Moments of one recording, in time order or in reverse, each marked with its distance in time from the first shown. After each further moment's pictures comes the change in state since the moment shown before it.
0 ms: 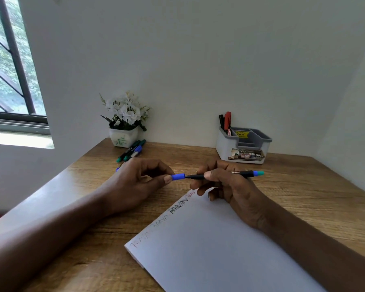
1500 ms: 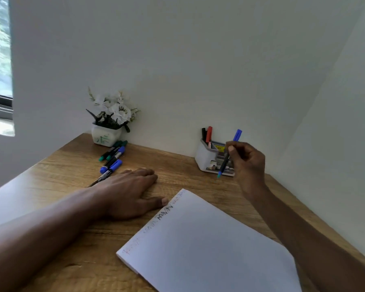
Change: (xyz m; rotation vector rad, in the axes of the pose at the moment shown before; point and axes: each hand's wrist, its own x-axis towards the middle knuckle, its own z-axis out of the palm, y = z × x) left_hand 0.007 -0.002 -0.001 0.530 -0.423 -0.108; right_hand 0.035 -0.027 -0.060 -0.425 0.760 -0.372
